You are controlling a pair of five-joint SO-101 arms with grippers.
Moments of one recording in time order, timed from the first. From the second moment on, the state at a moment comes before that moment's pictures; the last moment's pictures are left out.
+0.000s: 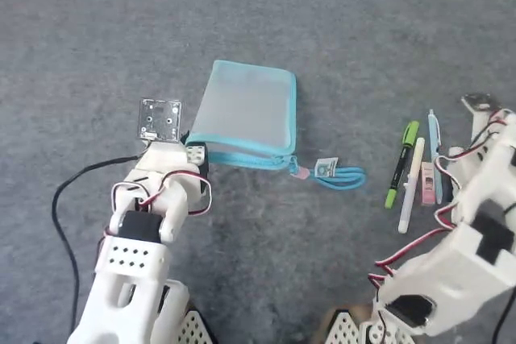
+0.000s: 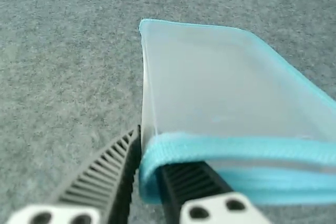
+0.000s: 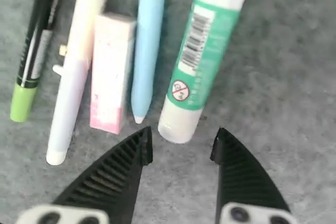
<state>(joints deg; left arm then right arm) 2.1 -57.2 74.7 33.4 8.0 33.6 17.1 7.0 76.6 41.0</state>
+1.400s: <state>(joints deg) 7.6 -57.2 79.2 26.0 8.0 22.4 -14.6 6.4 91.4 36.9</state>
